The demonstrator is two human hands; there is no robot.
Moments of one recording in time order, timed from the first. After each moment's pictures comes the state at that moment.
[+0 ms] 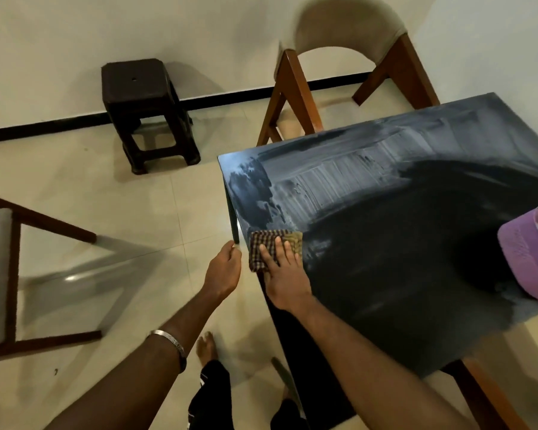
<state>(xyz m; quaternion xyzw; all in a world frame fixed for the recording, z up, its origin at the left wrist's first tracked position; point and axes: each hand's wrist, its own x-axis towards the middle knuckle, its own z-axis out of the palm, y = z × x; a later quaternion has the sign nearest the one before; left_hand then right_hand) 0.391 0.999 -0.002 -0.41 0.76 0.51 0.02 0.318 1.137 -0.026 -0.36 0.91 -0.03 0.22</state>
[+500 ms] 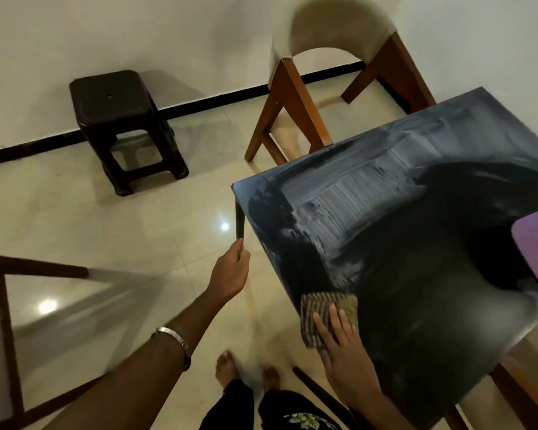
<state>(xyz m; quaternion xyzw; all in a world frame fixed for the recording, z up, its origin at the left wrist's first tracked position) 0.346 0.877 0.000 -0.32 0.81 0.48 0.09 0.393 1.175 -0.023 -0.27 0.93 -0.02 0.25</state>
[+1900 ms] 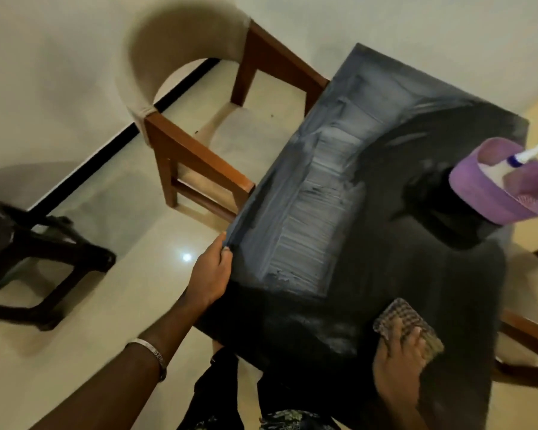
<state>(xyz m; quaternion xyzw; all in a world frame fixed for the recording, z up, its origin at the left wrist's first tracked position) 0.074 0.834 0.008 -0.04 0.89 0.43 0.16 0.283 1.147 -0.003 0.37 0.90 -0.13 0.20</state>
